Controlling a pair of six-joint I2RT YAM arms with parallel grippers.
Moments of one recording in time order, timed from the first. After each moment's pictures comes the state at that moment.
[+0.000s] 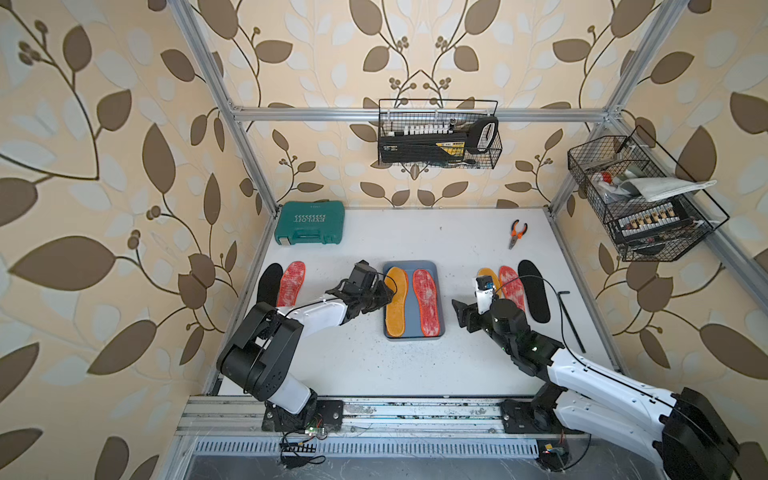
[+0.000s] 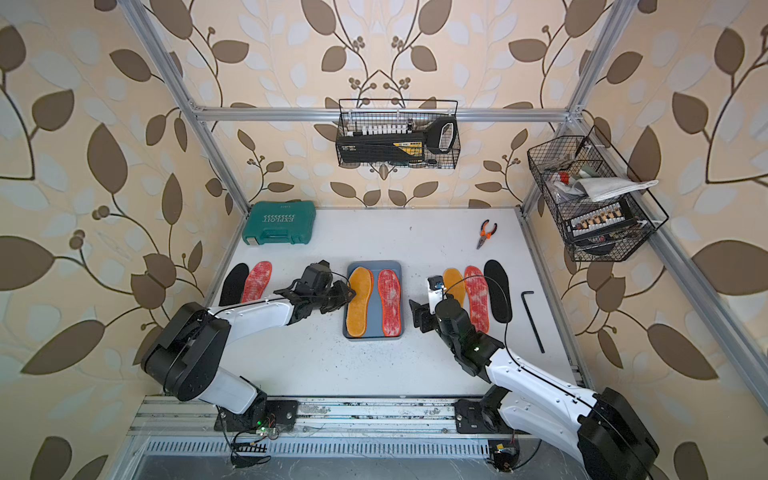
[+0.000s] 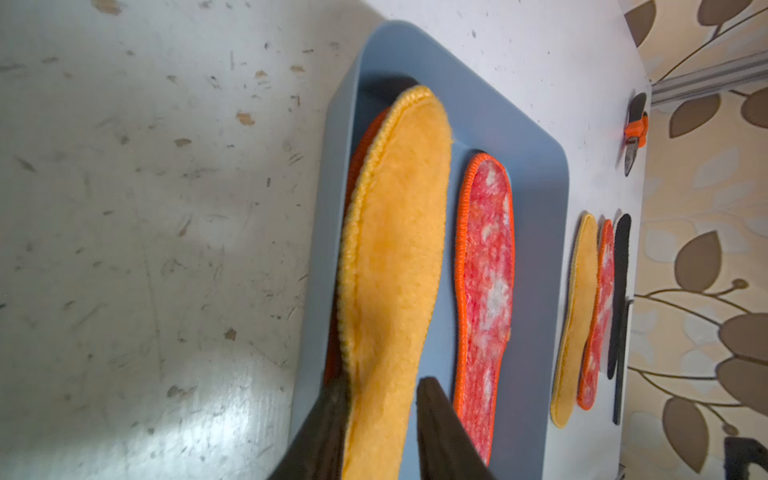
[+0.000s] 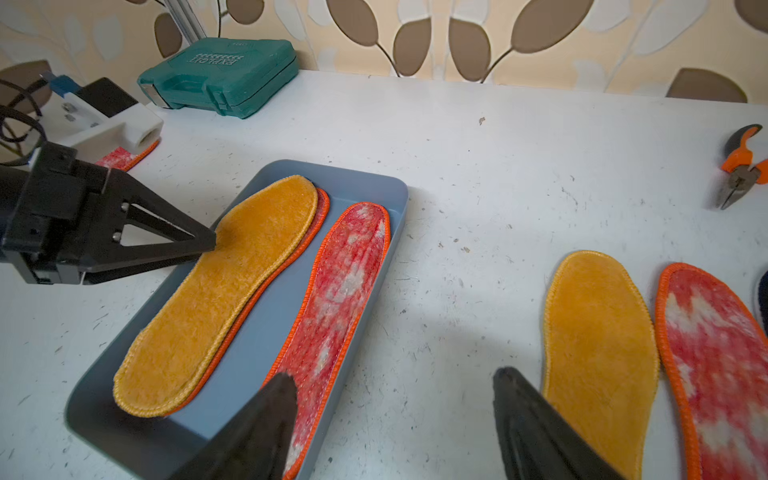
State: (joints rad) left arm -0.54 1.53 0.71 0.02 0.19 -0.89; right arm 0.69 0.95 0.38 0.12 0.30 0.26
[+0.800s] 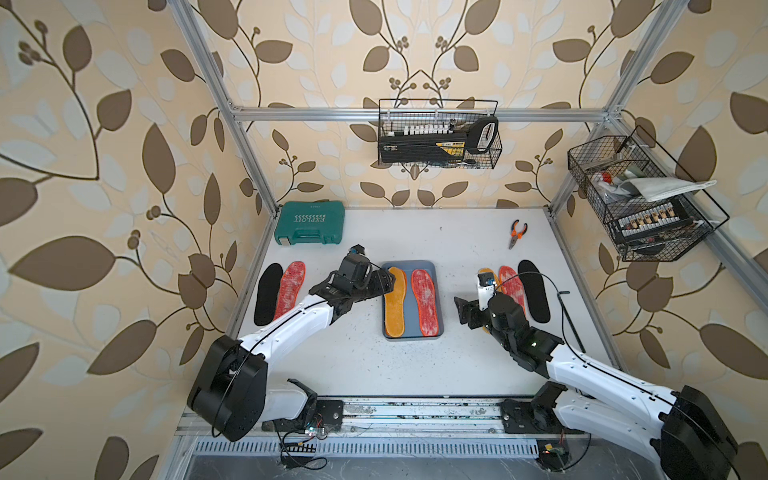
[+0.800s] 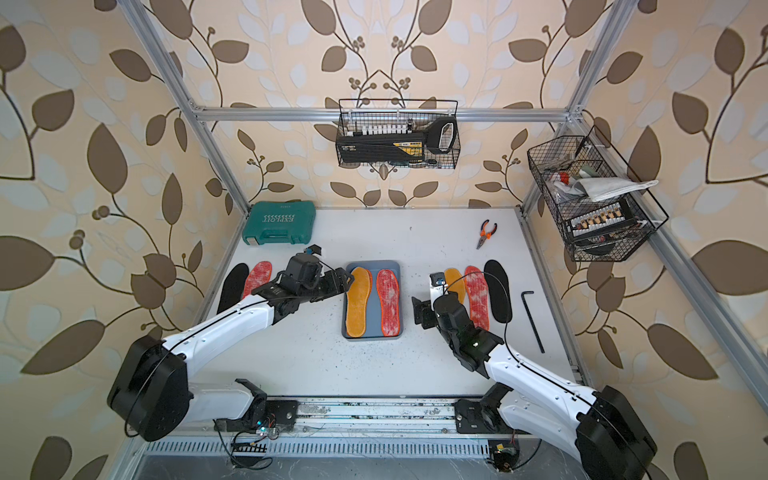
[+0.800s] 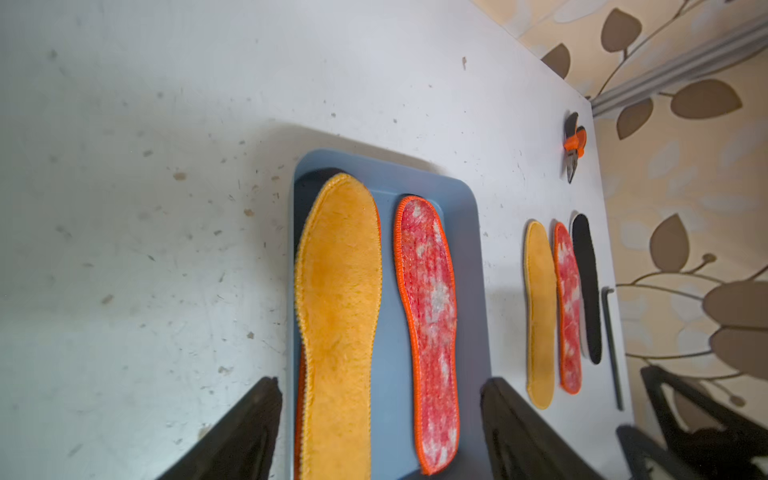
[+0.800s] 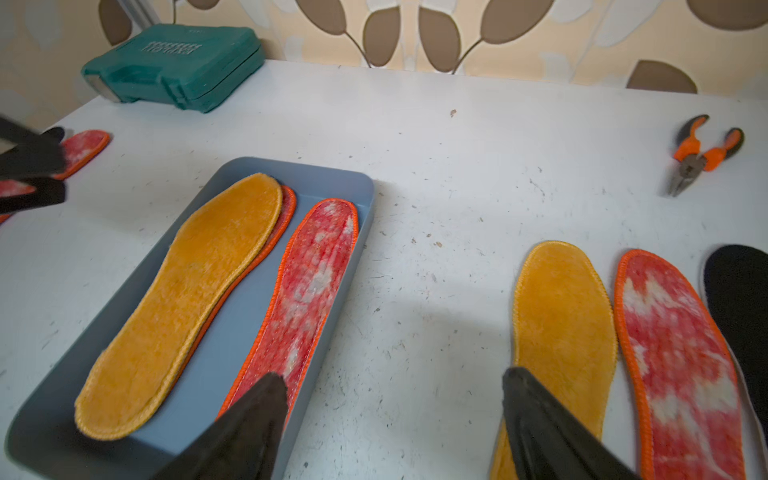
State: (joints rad) left arm -0.54 1.26 0.81 -0.24 0.09 -0.69; right arm 0.61 0.99 0.47 -0.01 0.36 0.30
